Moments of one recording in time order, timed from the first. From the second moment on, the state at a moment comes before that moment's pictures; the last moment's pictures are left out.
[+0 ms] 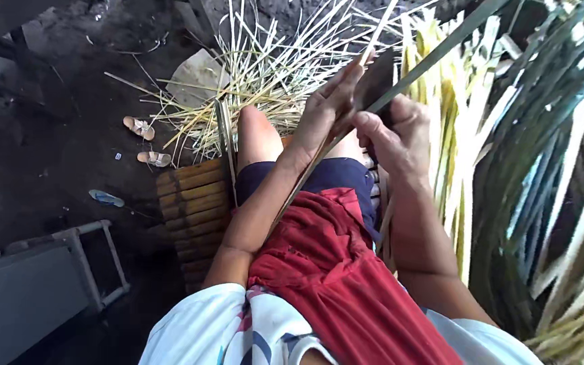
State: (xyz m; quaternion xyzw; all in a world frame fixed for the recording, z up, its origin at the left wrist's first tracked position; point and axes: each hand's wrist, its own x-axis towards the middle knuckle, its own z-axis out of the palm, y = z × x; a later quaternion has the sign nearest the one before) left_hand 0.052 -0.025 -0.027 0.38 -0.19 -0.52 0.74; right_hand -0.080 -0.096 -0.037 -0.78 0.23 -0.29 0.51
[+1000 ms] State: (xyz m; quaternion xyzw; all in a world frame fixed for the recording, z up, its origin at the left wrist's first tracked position) left_hand -0.071 0.517 -0.171 0.77 0.14 -0.54 0.31; right_hand -0.106 -0.133 -0.106 -0.64 0.27 -0.20 0.69
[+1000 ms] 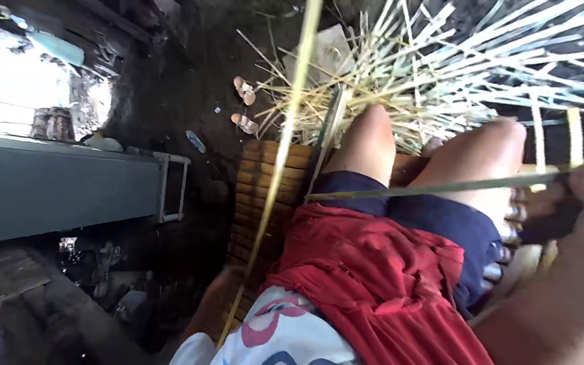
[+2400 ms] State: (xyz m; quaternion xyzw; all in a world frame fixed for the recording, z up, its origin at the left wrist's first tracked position) left_hand 0.060 0.484 -0.121 0.75 -0.07 -0.65 -0.09; right_hand -0.061 -0.037 -0.127 -0.57 0.16 0.14 0.79
